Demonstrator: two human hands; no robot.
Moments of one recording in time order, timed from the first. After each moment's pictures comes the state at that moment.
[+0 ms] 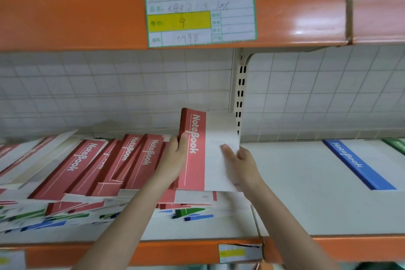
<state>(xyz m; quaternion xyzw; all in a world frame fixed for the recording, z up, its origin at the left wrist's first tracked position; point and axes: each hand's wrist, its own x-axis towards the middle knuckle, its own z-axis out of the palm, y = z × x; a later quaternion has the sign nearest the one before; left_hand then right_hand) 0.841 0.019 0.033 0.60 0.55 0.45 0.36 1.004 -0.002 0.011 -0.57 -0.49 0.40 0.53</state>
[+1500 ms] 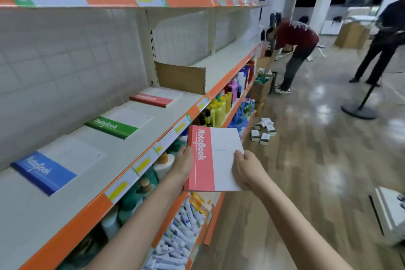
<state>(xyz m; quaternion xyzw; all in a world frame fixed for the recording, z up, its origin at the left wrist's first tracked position) 1.423 -0.250 -0.014 0.74 0.28 0.08 0.61 1.483 -0.404 -0.027 -0.86 -0.06 0.09 0.49</state>
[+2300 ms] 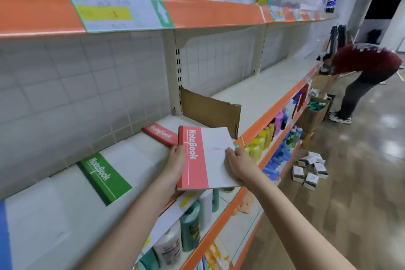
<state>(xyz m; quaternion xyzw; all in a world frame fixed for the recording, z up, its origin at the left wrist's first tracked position) 1.623 -0.118 0.014 0.64 0.39 0.18 0.64 1.727 -0.244 0.002 -0.85 -0.20 0.16 0.46</state>
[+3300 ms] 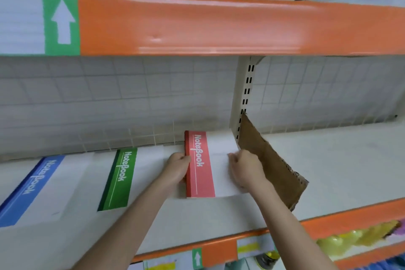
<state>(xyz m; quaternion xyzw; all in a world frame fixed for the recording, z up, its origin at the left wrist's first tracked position) 1.691 -0.026 0.004 0.54 0.56 0.31 0.55 1.863 -0.076 0.007 -0.79 -0.53 0.15 0.27</state>
